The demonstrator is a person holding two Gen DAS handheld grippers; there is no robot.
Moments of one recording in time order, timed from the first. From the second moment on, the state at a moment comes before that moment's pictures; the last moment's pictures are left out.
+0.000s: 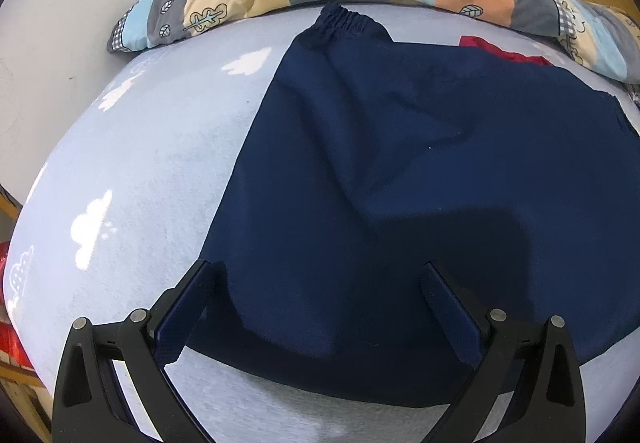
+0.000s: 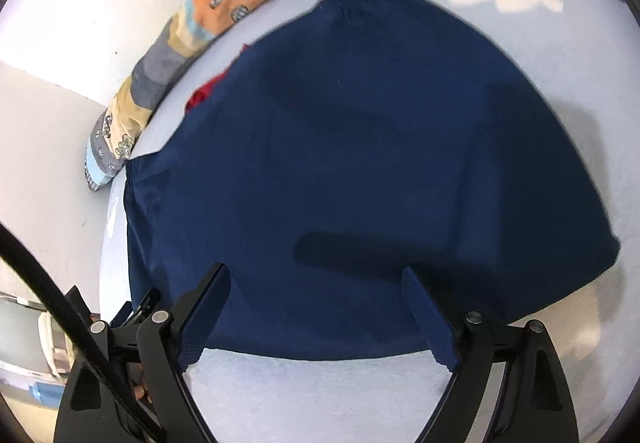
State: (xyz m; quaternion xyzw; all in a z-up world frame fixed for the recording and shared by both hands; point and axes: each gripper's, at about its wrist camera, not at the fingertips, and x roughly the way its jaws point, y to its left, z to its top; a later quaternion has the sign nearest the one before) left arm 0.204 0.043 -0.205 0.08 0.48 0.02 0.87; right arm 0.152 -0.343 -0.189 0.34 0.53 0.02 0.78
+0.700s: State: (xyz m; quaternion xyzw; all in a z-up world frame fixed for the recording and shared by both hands) left arm 0.199 0.048 -0.189 0.03 0.46 0.00 0.88; right arm 0.116 -0.383 -0.154 0.39 0.46 0.04 0.79
